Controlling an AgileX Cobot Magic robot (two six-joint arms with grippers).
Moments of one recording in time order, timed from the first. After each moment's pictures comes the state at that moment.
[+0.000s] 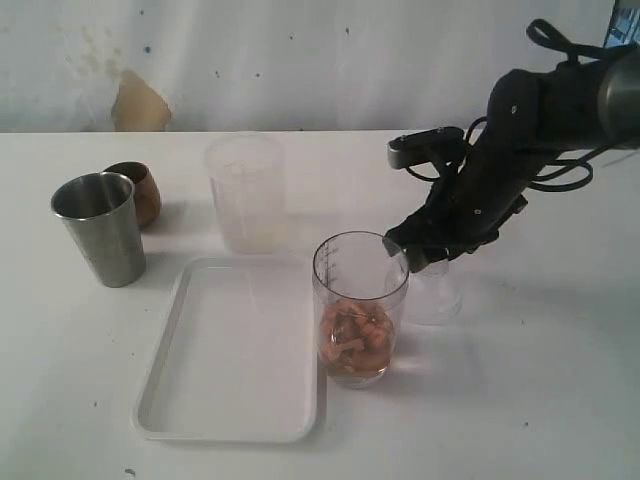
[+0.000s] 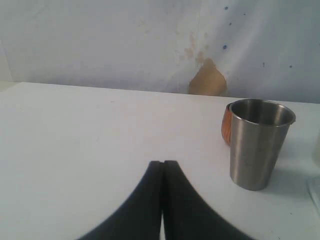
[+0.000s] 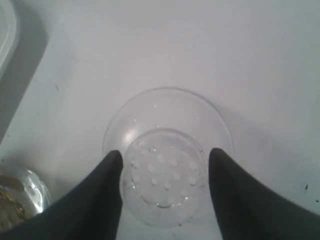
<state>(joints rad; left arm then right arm) 0.15 0.00 -0.01 -0.05 0.21 0.03 0.33 1.91 -1.29 0.18 0.72 -0.29</state>
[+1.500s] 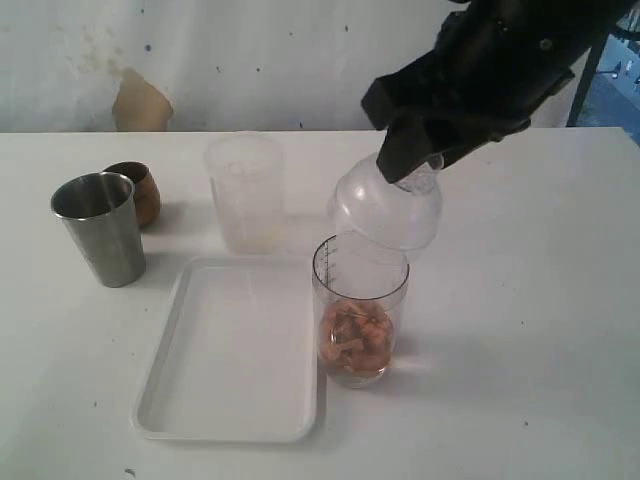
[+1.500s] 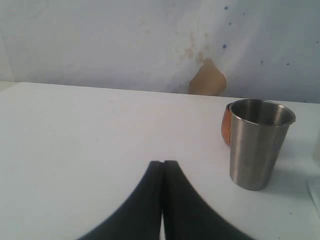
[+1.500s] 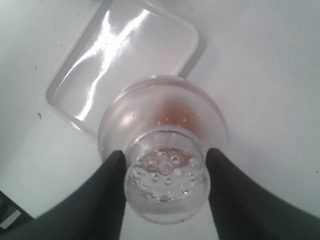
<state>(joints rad) 0.15 0.00 -0.01 -0.05 0.21 0.03 0.49 1.50 -1.51 0.25 1.22 -0.14</state>
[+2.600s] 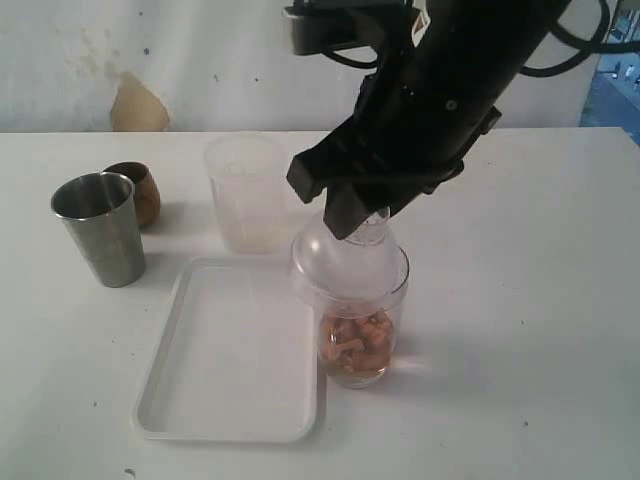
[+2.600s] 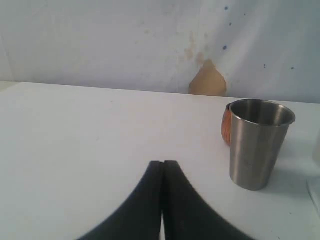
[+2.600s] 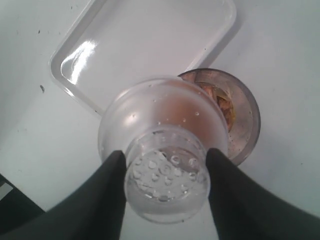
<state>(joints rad) 0.15 0.00 -0.01 -0.05 0.21 0.03 0.67 1.57 -1.51 0.16 1.22 -0.05</state>
